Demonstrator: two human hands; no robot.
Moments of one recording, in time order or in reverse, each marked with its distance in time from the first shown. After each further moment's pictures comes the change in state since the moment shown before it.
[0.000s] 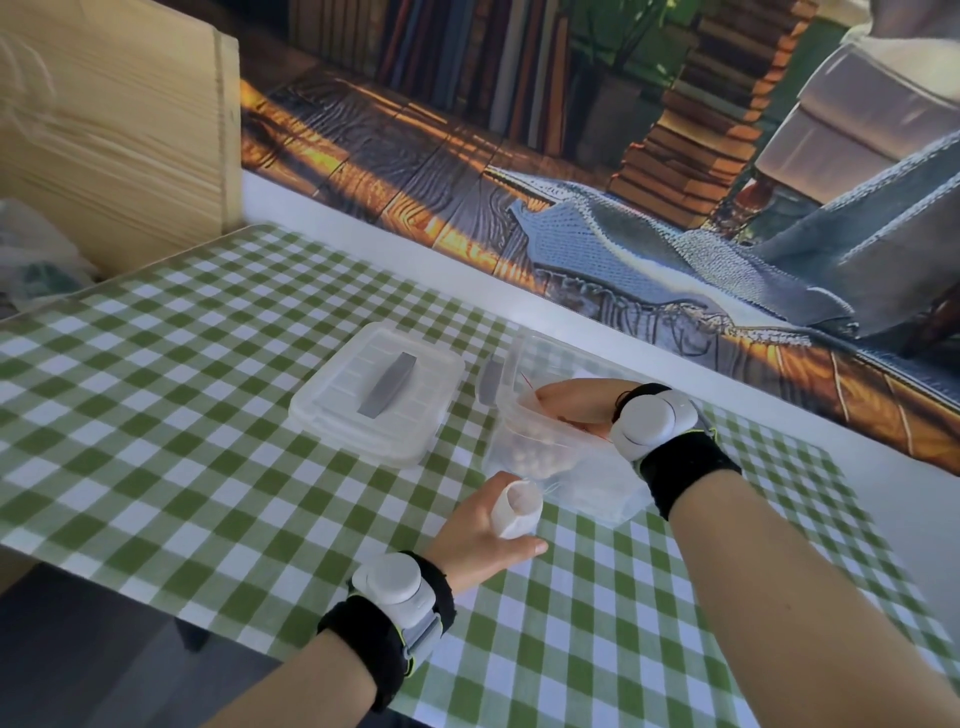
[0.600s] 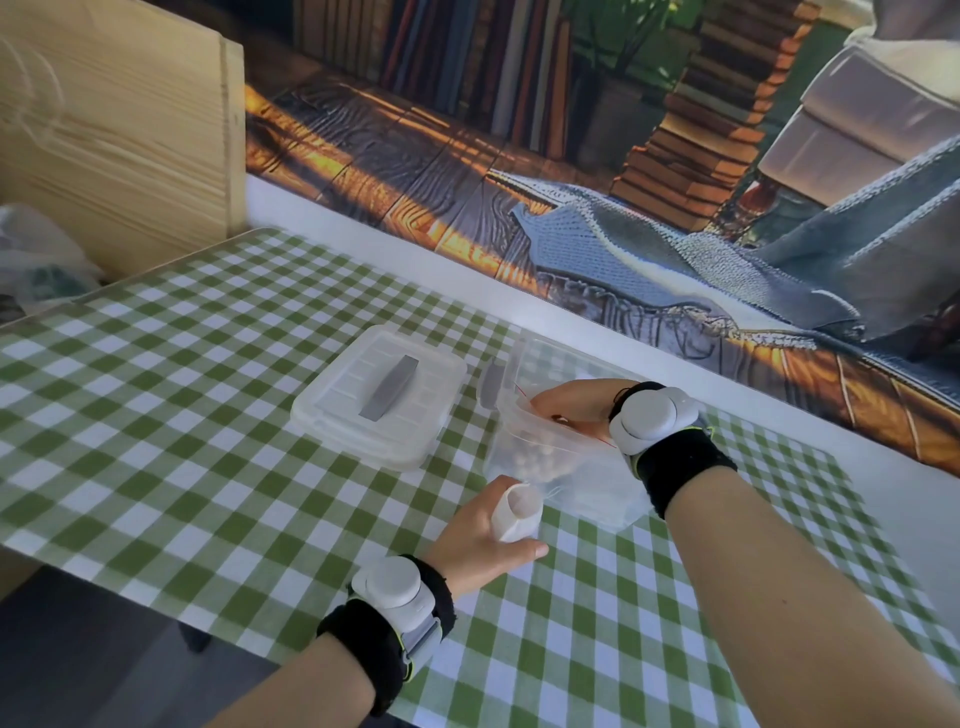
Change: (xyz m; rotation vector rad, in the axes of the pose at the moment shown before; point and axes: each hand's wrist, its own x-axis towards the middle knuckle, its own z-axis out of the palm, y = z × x) left_hand 0.000 0.000 0.000 0.012 0.002 -0.023; right_hand -0.001 -0.003 0.000 0.240 -0.118 0.016
